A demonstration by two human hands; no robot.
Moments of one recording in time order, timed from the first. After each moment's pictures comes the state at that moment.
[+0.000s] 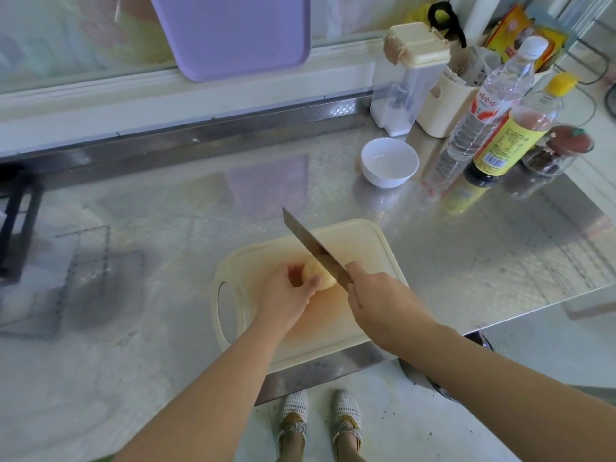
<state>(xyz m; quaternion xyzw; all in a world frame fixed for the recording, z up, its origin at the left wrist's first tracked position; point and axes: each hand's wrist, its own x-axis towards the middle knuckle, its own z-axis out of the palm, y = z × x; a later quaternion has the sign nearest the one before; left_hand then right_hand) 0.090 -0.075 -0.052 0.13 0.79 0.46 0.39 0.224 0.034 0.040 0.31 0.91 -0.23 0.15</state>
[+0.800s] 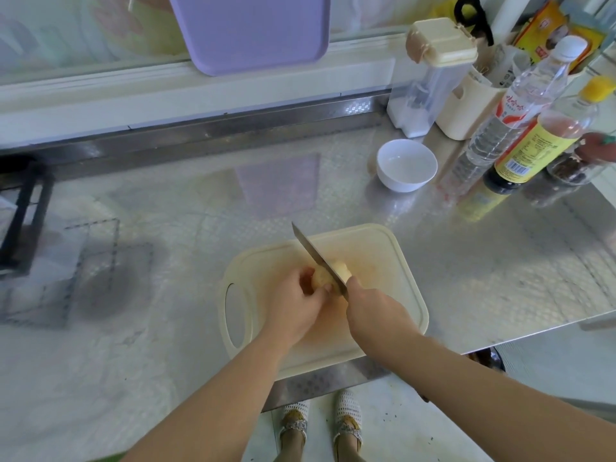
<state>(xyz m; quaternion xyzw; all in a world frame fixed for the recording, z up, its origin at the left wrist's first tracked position) 0.094 -0.073 -0.047 0.18 0.81 0.43 0.35 0.205 0.026 0.006 0.33 0.90 -0.20 0.22</state>
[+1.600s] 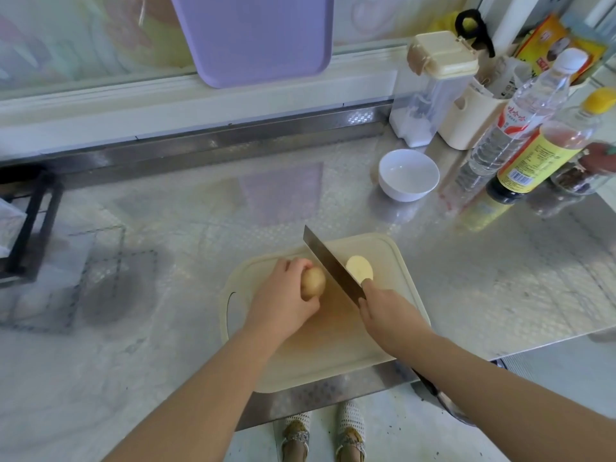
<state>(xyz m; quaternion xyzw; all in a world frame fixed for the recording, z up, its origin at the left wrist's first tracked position) 0.066 -0.078 -0.018 0.36 0.87 0.24 0.22 0.212 0.052 -0.007 0.33 0.89 -0.24 0.18</state>
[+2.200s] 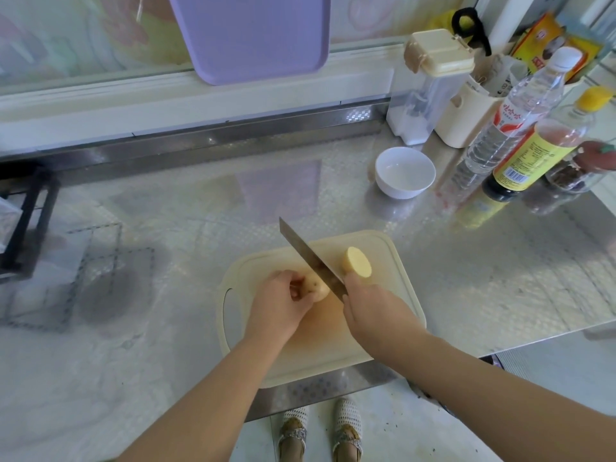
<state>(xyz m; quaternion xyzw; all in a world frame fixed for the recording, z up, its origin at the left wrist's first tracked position) 0.078 -0.083 -0.040 0.27 0.87 0.34 0.23 0.204 0.035 0.023 0.29 0.91 -0.23 0.17</state>
